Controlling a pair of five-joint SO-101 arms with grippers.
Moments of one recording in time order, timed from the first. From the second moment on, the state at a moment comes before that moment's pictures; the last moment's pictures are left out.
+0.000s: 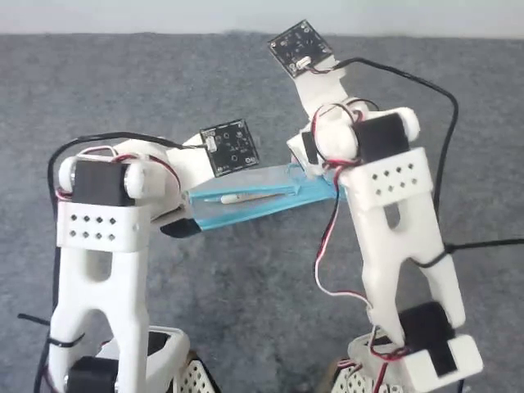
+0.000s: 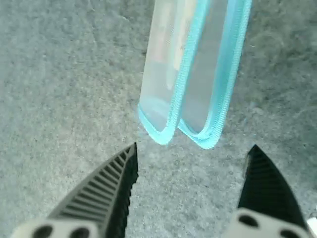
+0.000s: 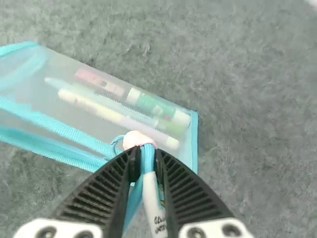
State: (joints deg) left arm -0.4 -26.7 9.9 97.7 -57.6; right arm -22.6 -7.5 -15.9 89.6 15.6
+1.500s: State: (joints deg) left arm 2.1 -16.7 22.6 75.4 -54.4; right arm -22.7 -6.9 -28.1 98.0 15.6
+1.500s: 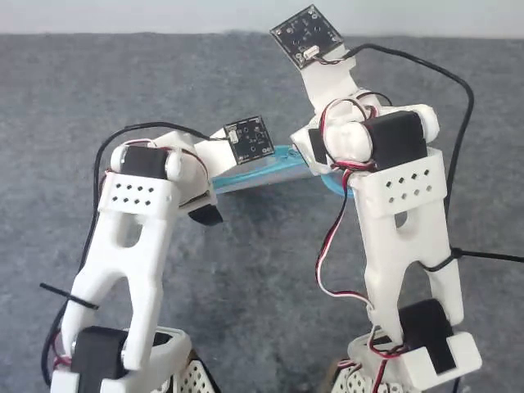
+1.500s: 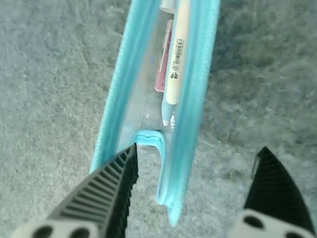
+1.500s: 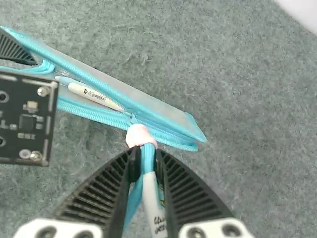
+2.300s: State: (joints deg) left arm -0.5 -26.6 31.3 70.9 -56.0; right arm -22.7 -6.9 -28.1 98.4 15.6
